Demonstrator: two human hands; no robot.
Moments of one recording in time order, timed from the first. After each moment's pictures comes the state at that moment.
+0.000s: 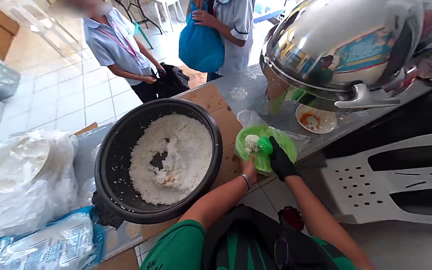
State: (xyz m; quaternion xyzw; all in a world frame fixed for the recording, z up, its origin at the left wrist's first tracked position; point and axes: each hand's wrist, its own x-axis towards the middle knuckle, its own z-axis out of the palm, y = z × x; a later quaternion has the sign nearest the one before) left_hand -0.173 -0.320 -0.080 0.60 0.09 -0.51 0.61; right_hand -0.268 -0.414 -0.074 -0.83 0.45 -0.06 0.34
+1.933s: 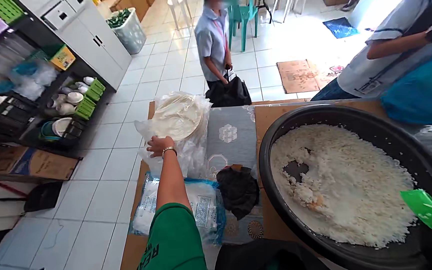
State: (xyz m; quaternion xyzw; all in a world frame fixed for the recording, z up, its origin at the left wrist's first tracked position) left_hand 0.444 0.273 -0.012 0.92 0.32 0.04 0.24; right_hand -0.108 -0.212 -0.013 -0.89 0.34 -0.27 0.15
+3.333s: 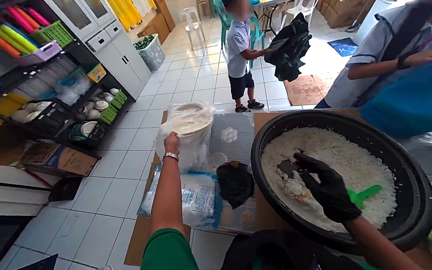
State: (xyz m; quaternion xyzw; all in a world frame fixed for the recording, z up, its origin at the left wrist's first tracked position) left_hand 0.342 0.261 0.064 0.79 0.20 0.00 0.58; right_hand 0.027 -0.101 0.053 -0.83 0.05 -0.22 0.51
